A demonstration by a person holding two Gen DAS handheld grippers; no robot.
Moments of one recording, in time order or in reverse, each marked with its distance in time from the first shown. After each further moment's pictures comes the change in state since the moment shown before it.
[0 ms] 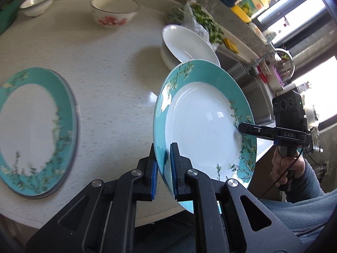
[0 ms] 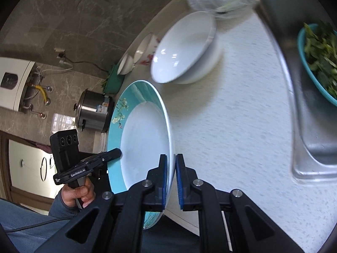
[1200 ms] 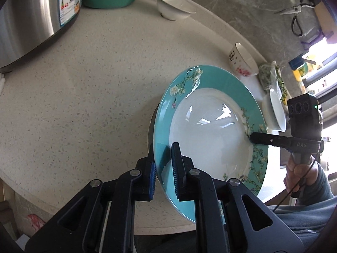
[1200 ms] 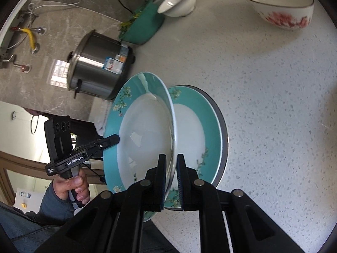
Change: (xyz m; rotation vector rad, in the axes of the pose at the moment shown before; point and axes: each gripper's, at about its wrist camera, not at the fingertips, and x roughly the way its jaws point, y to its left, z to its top) left arm -0.153 0.296 -0.027 -0.265 -0.107 0.179; right arm 0.247 0.156 0.055 -0.218 0.305 -0.037
